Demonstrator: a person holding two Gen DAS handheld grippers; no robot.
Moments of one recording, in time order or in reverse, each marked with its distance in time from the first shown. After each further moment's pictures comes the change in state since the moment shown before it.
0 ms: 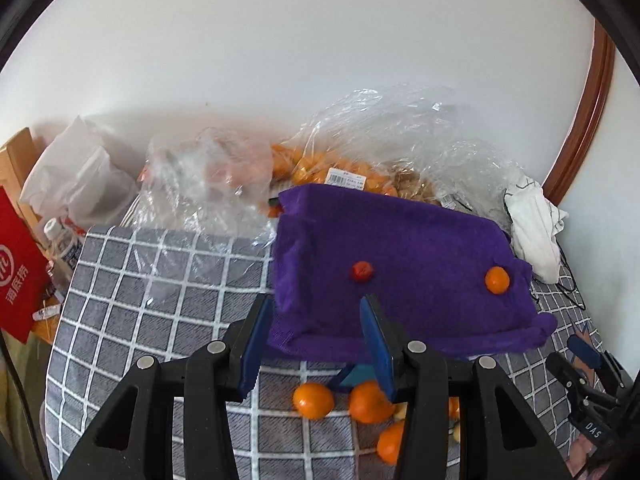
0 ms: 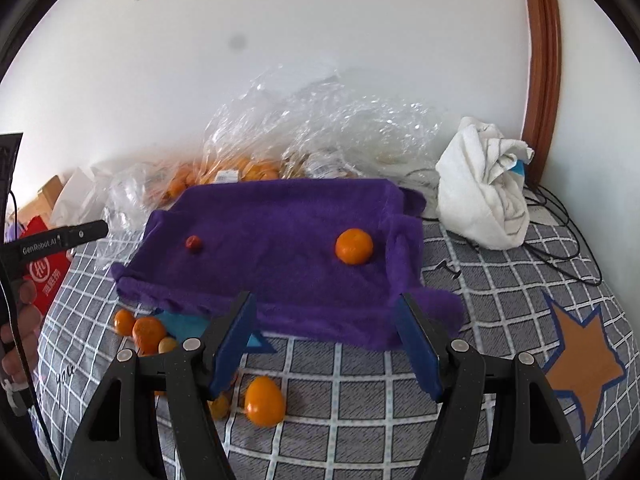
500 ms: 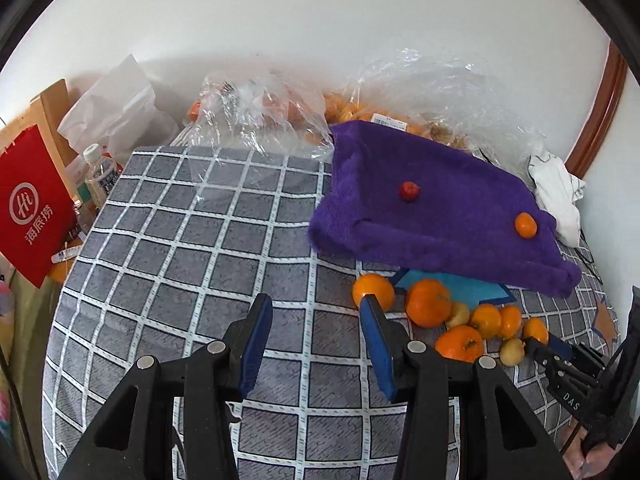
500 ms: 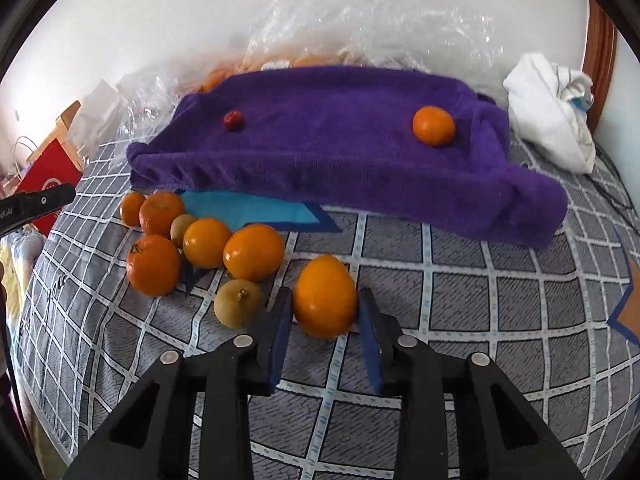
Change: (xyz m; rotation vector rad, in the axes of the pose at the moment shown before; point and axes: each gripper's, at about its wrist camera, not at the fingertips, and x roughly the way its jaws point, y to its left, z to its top) left arm -0.006 0.032 -0.073 -0.045 0.068 0.048; right arm 0.043 0.028 -0.058 -0.040 0.191 0.084
